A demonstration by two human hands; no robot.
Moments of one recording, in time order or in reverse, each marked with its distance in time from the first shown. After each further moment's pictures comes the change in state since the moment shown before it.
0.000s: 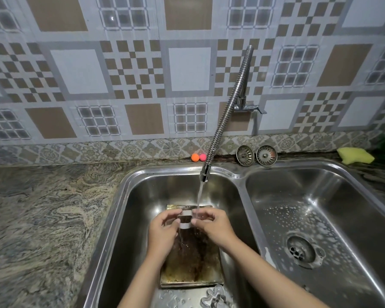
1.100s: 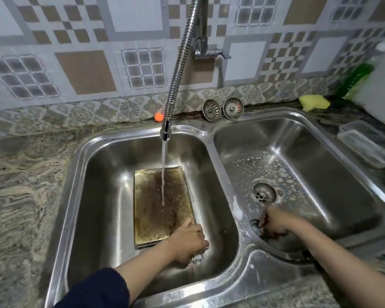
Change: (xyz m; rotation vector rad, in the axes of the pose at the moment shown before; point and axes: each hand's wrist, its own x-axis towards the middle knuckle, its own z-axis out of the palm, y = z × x) left_hand -0.060 -0.074 0.082 1.326 -1.310 0.852; right_hand -0.092 0.077 -0.189 -1.066 -0.311 0.683
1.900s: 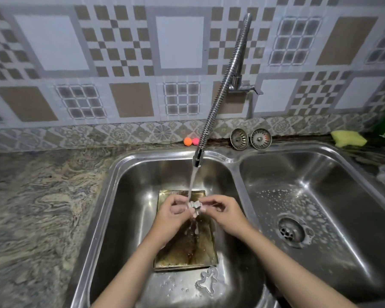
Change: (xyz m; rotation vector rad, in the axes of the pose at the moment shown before) left_hand -0.066 -0.064 -0.063 -1.597 1.027 -0.583; right_hand -0.002 -0.174 -0.027 0.926 0.343 -0.847
